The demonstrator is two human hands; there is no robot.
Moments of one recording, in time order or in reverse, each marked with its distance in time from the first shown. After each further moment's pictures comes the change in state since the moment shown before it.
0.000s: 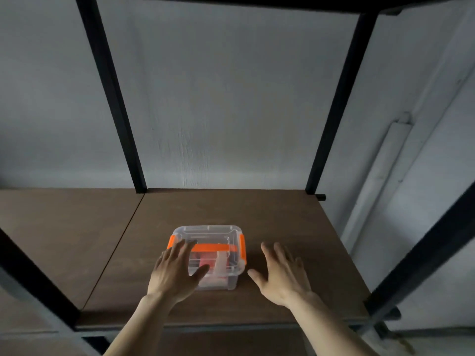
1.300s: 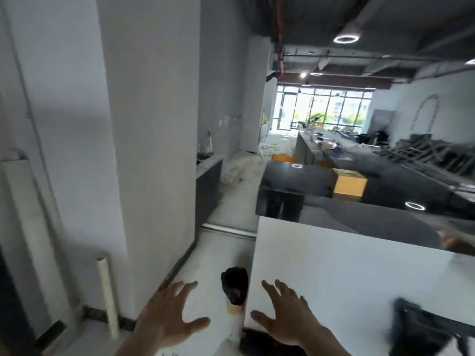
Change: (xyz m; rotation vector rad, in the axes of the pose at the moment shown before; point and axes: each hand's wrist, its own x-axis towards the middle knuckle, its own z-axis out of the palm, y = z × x) left_hand -0.356 0.545 0.113 0.125 -0.602 1.271; right_hand -0.668 0.310 -0.072 0.275 0.153 1.203
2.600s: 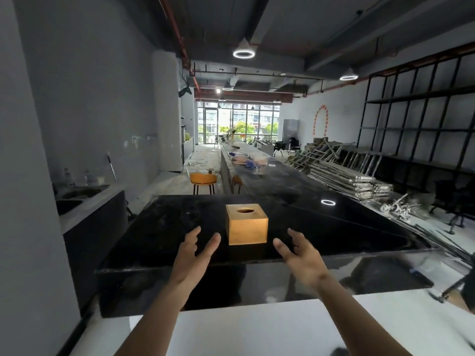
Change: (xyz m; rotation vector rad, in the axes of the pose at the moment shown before) left_hand 0.427 0.437 -0.047 -0.994 0.132 0.259; right_hand 0.213 0.391 -0.265 0.827 0.669 0.284
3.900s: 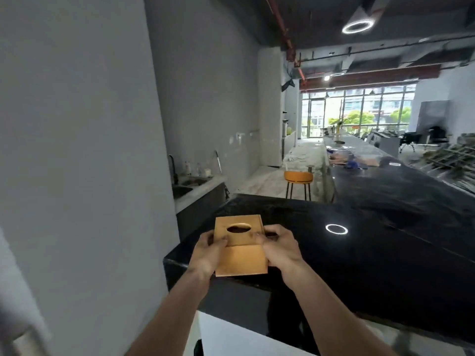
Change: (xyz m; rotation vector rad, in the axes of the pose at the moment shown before) left_hand 0.041 0.018 -0.023 -0.091 0.518 -0.338; right_hand 0.114 -0.077 0.138 0.247 -0.441 -0.019
